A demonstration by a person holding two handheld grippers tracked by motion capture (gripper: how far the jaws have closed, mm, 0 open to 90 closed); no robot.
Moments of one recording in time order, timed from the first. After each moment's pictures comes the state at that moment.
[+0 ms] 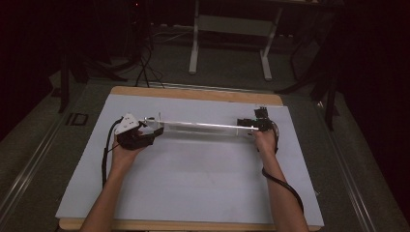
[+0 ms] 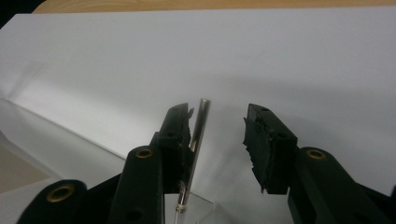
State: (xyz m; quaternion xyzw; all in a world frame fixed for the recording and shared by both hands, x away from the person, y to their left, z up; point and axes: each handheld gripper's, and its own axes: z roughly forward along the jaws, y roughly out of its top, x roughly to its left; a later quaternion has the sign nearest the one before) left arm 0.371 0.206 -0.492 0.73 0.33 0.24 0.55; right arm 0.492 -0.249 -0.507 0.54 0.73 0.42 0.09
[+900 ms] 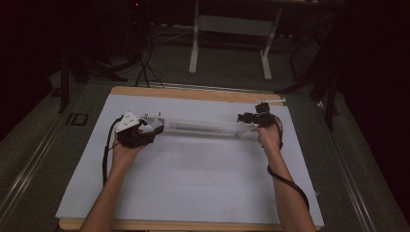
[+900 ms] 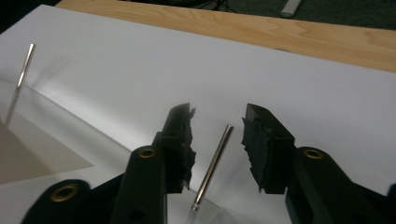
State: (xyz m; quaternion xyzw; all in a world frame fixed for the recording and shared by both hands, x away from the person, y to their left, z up) left arm 0.376 0.205 -0.490 0.72 0.34 0.23 0.55; right arm 0.483 -0.245 -0.471 0.48 0.76 0.42 0.12
